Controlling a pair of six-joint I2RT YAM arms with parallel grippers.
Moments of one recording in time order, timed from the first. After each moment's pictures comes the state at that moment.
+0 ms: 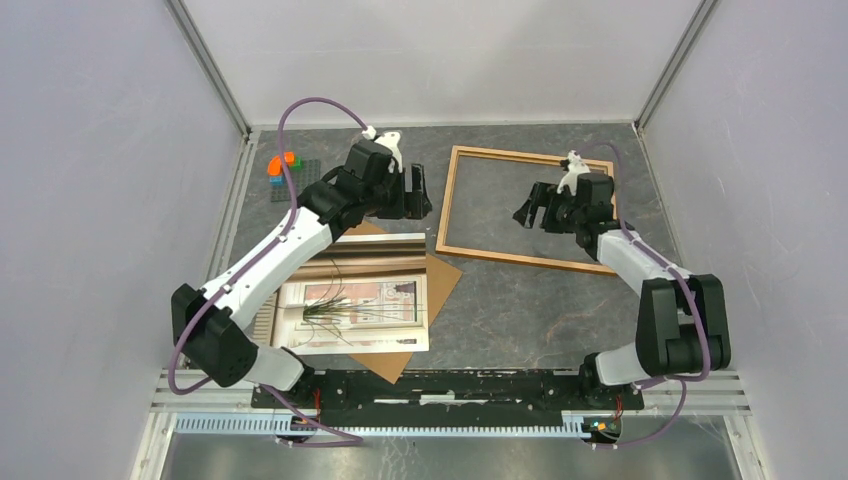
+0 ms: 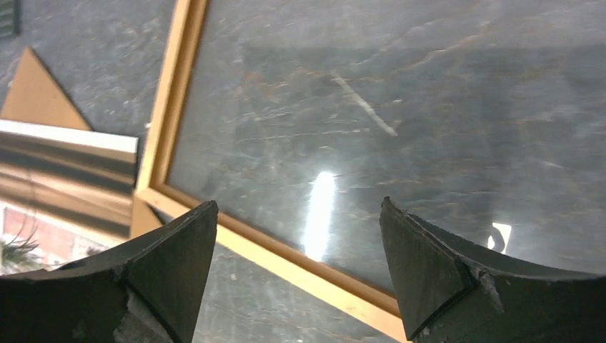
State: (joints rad) left arm -0.60 1.44 1.35 -0.58 -0.01 -0.43; right arm 0.09 1.44 0.80 0.03 -0.34 0.30
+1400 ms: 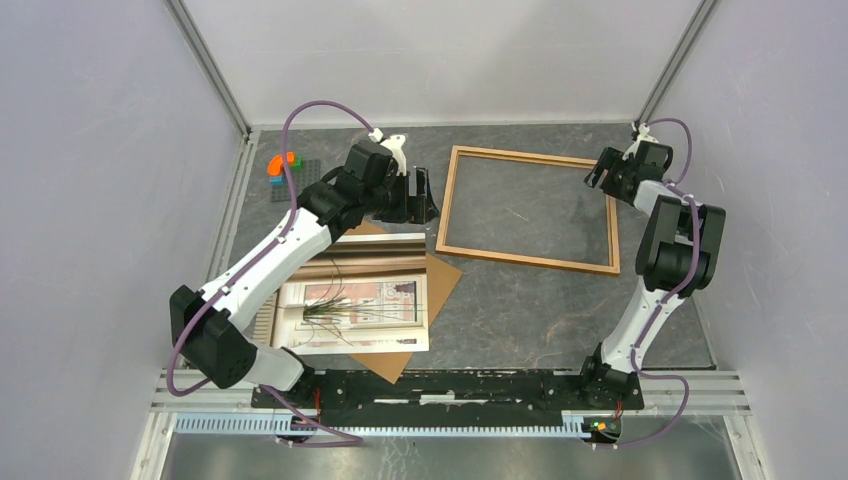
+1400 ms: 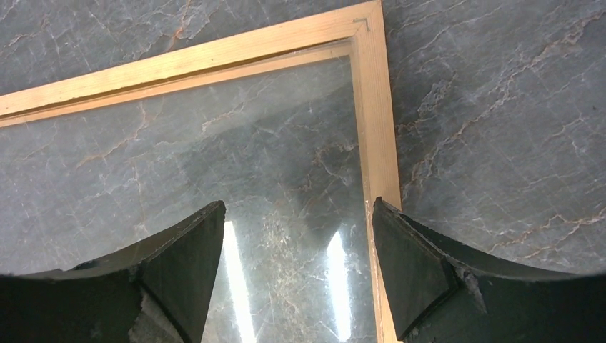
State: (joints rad) left arm -0.61 1.42 1.35 -0.60 0.12 -0.43; right arm -0.30 1.99 1.29 0.00 -0.23 0.19
